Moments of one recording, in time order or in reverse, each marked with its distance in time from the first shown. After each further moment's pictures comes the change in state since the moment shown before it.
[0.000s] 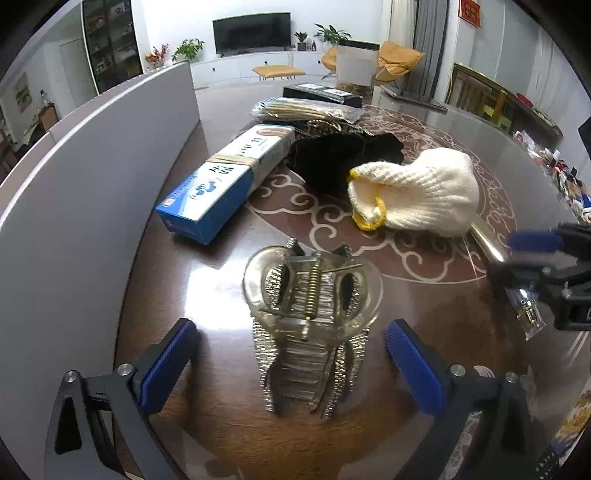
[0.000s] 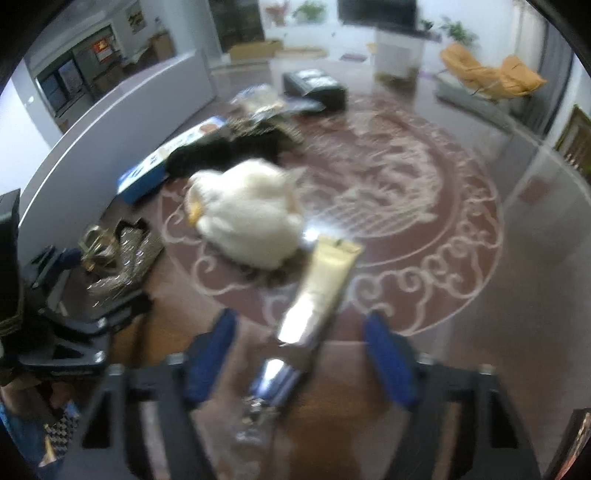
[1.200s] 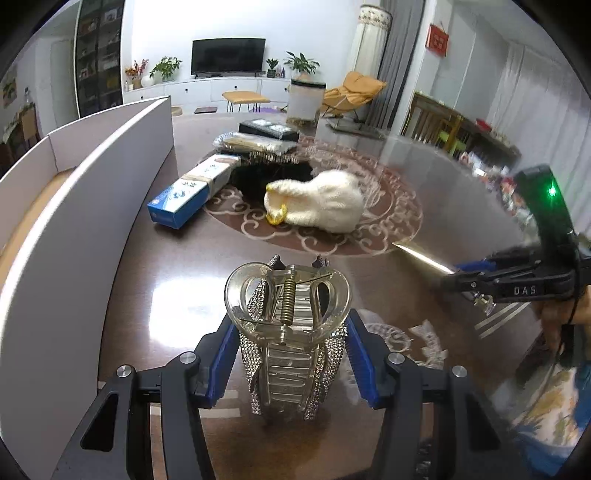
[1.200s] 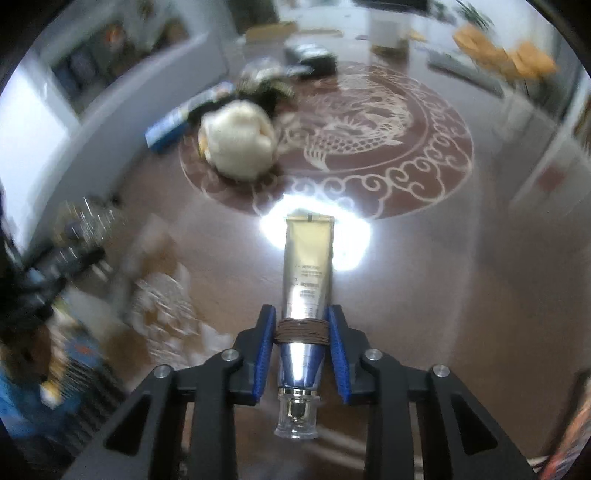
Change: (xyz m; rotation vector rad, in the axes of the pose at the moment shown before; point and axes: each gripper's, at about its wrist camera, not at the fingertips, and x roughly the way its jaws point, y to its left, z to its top) left arm -0.092 -0.017 -0.041 -0.022 -0.106 -0.197; right arm -0.048 -0.048 -0.069 0.056 0.038 0.147
